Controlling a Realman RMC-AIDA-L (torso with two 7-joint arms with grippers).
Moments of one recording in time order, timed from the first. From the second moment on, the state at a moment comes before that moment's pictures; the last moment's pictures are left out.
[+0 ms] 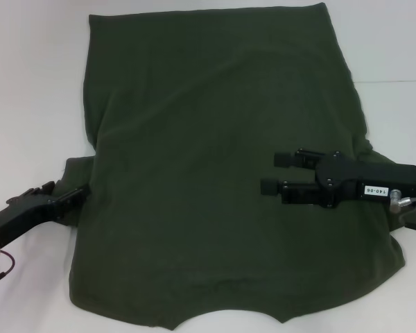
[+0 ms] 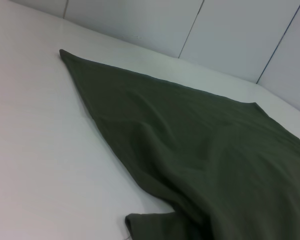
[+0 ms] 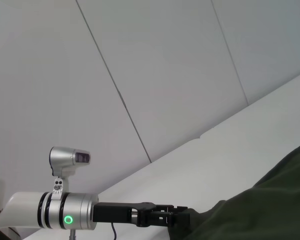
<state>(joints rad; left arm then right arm) -0.41 -2.15 0.55 0.50 1.79 1.00 -1.38 0.59 2.06 -0.67 -0.56 -1.92 -1.59 1.50</state>
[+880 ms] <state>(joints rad) -0.41 -2.16 0.58 0.52 1.82 0.98 -1.39 0.59 2.06 -0.67 -0.56 -1.92 -1.59 1.50</state>
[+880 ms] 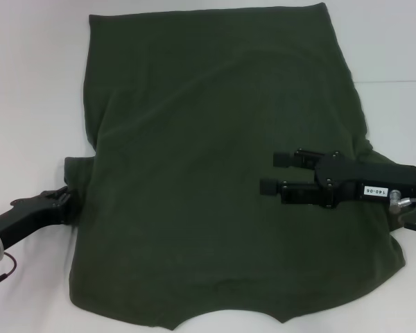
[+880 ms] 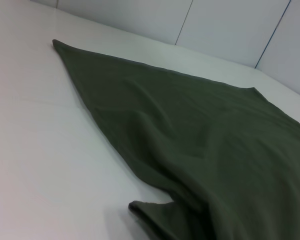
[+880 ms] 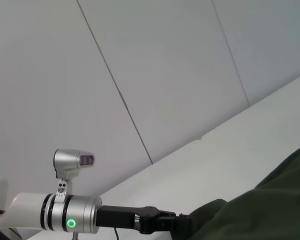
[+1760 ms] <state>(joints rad) -0.44 -2.15 0.57 0.57 1.82 0.83 -1.39 0.58 2.08 -0.67 -0.55 -1.89 -1.58 1.50</state>
